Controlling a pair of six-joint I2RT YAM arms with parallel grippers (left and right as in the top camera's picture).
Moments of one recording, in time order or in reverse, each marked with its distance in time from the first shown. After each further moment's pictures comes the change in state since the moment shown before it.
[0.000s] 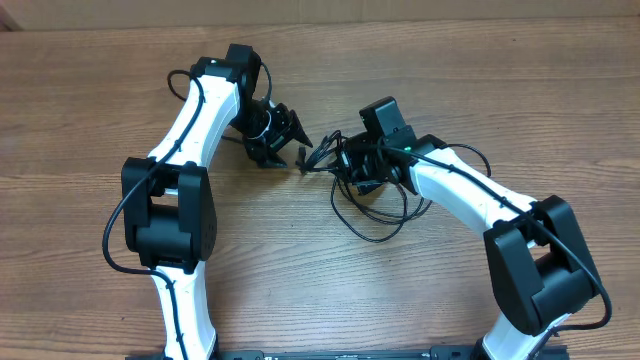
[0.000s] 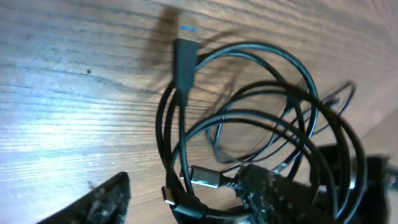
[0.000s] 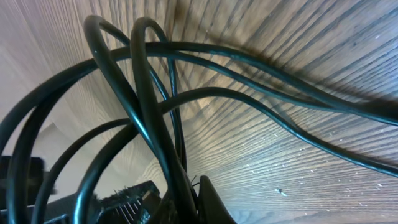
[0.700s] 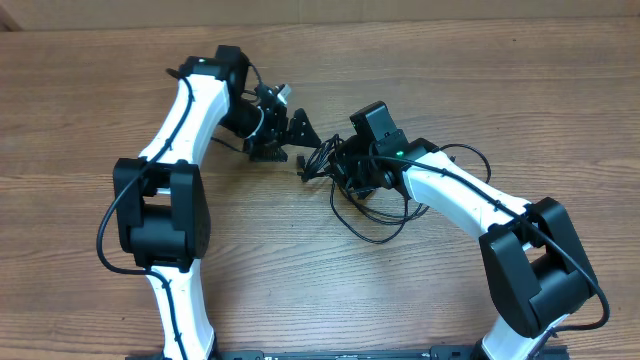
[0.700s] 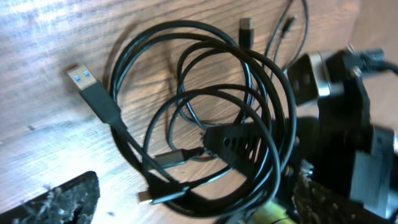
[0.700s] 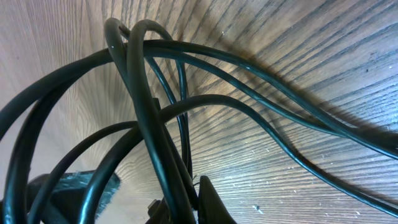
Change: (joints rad) left arm 0.050 0.000 0.000 -0.040 0.198 0.584; right arm 0.035 0.000 0.000 -0.005 0.067 -0.172
